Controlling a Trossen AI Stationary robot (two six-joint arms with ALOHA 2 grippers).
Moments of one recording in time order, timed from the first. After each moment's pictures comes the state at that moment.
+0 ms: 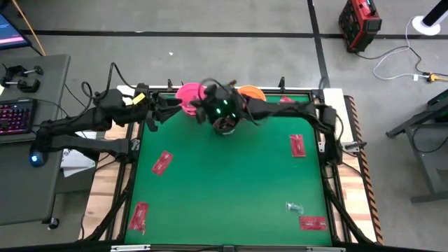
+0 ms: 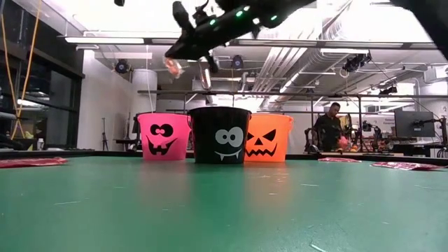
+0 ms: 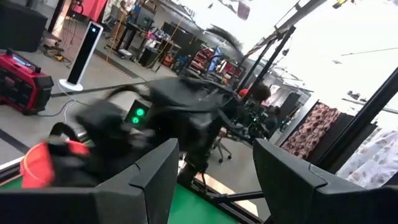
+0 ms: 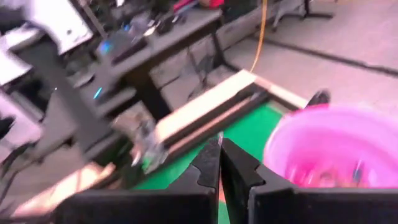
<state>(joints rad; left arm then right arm) 0.16 0.75 0.89 -0.07 -0.05 -0.52 -0.22 2.03 1.68 0.09 0.07 0.41</state>
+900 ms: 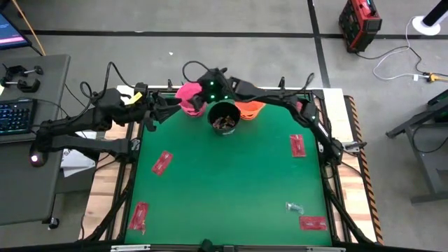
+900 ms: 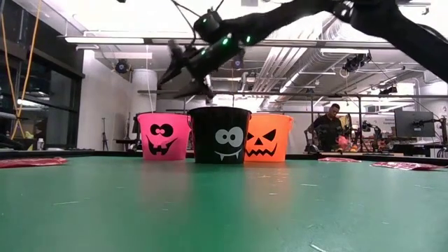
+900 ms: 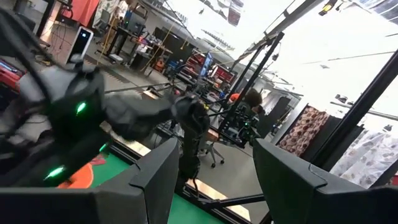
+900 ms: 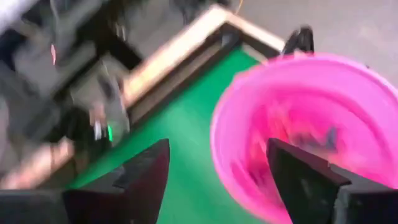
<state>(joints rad) 0.16 0.75 0.89 -0.03 -0.03 -0.52 -0.37 2.29 2.09 -0.33 -0.16 0.45</state>
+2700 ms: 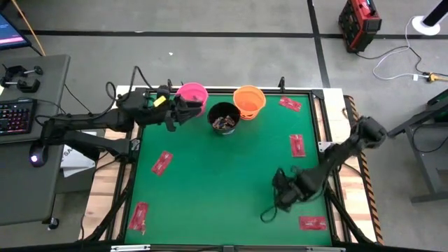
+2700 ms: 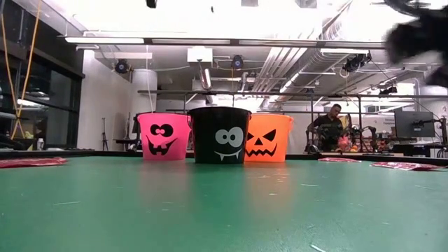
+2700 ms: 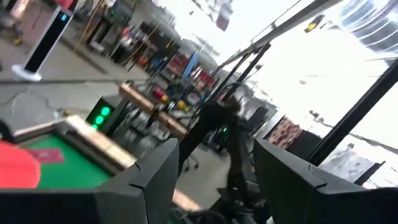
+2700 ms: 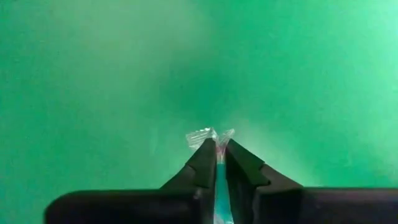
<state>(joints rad) 0.12 0.99 0.89 0.25 -0.02 -0.65 0.65 1.57 0.97 -0.90 0.10 1.11</state>
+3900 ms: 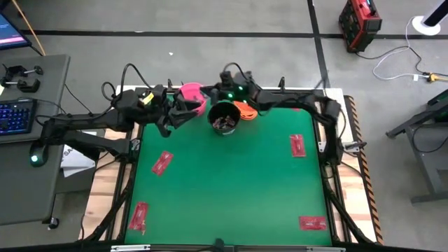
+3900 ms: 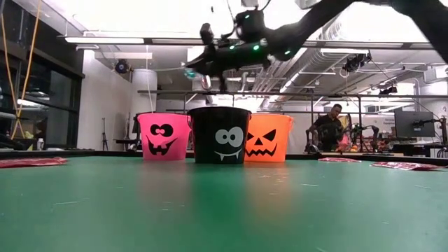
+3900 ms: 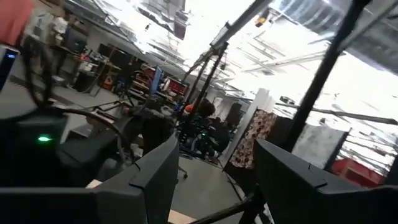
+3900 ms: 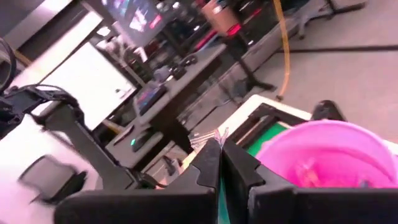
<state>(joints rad) 0.13 0.99 0.89 0.39 0.12 -0.49 -0.41 2.00 1.45 0.49 -0.18 0.65</state>
